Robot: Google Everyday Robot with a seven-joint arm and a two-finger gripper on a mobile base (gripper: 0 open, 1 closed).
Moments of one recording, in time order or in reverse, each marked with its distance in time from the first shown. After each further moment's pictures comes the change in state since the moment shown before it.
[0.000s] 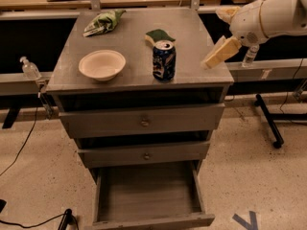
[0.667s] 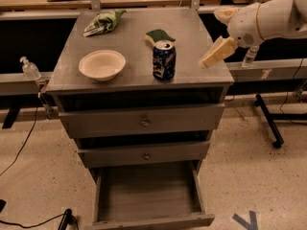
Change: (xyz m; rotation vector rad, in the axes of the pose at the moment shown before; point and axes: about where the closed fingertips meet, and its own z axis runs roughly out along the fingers) arm 0.003 -0.007 0.012 0.002 -0.039 0.023
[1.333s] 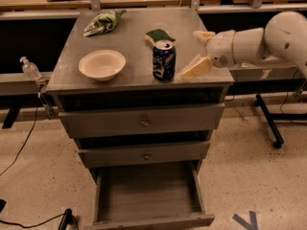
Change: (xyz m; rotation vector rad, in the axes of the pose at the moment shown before) arm 0.004 0.038 0.068 -0.071 -0.185 0.119
